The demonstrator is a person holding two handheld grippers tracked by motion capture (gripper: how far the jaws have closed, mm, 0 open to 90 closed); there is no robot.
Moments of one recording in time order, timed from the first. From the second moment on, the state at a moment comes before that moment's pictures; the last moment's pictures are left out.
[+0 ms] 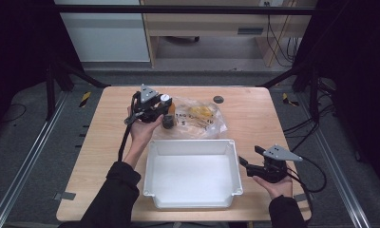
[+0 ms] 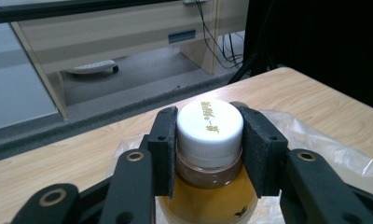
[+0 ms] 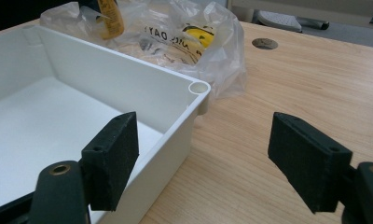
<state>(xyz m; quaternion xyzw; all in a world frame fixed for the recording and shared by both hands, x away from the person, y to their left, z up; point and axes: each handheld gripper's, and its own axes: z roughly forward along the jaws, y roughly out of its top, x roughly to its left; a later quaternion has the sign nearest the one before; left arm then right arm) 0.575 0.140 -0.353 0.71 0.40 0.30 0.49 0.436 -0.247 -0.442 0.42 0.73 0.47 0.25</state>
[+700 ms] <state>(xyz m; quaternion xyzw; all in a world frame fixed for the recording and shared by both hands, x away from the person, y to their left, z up) 0.558 0.148 -0.312 0.69 0.39 0.30 0.52 0.436 -0.248 -0.441 0.42 0.73 0.48 0.25</state>
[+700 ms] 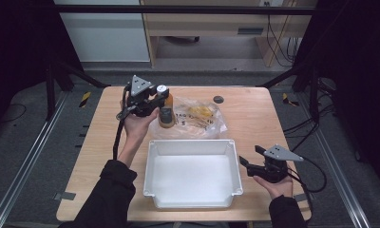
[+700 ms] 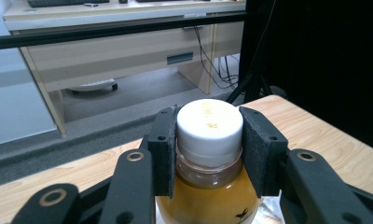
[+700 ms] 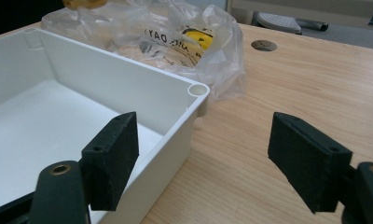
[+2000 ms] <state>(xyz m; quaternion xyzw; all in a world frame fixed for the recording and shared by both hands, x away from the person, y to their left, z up) 0.474 0.149 -0.309 0.71 0.32 0.29 0.56 0.433 -0.248 -0.439 0.42 0.73 0.48 0.26</state>
